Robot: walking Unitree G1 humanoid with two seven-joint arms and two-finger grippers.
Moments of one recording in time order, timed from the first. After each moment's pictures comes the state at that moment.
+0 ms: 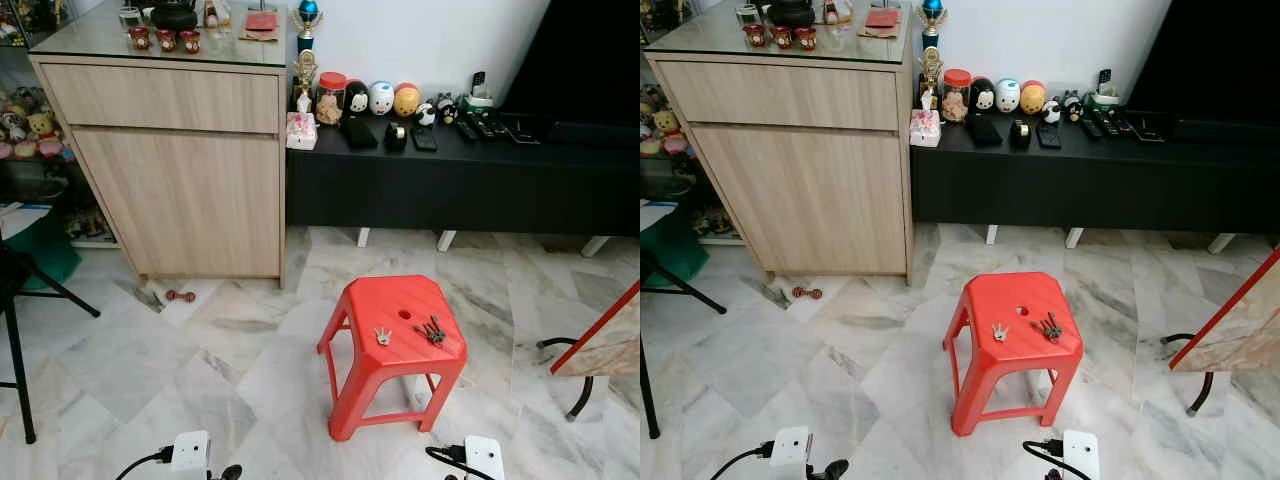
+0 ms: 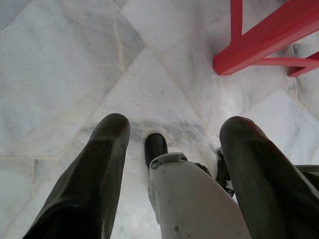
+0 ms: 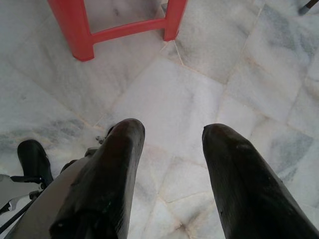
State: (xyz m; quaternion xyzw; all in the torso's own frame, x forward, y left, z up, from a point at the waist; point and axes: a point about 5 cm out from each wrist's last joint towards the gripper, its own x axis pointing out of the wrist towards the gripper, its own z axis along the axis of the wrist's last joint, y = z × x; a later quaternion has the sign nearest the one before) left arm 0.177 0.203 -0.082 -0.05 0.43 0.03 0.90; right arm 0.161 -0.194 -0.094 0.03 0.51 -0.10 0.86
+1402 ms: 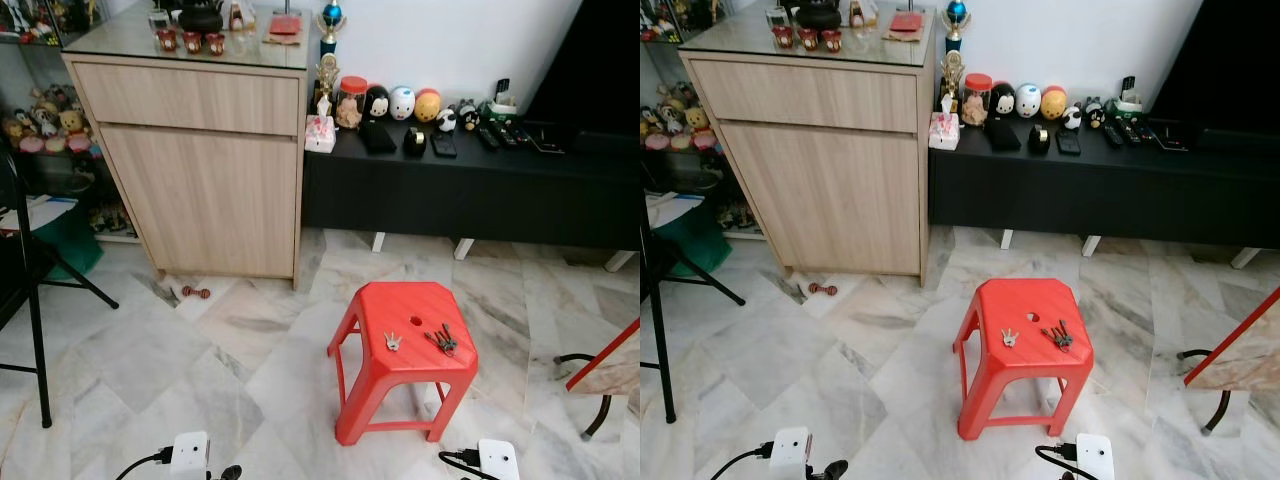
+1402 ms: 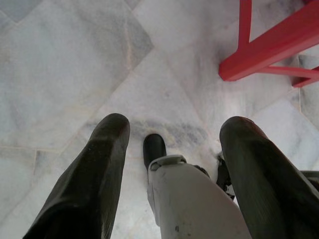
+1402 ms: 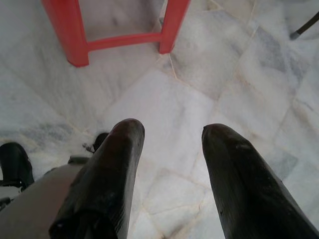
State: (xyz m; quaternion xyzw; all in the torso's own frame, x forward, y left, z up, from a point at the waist) left arm 0.176 0.204 -0.082 -0.05 0.43 0.03 0.90; right arm 0.155 -0.213 -0.093 0.01 0.50 -0.11 0.86
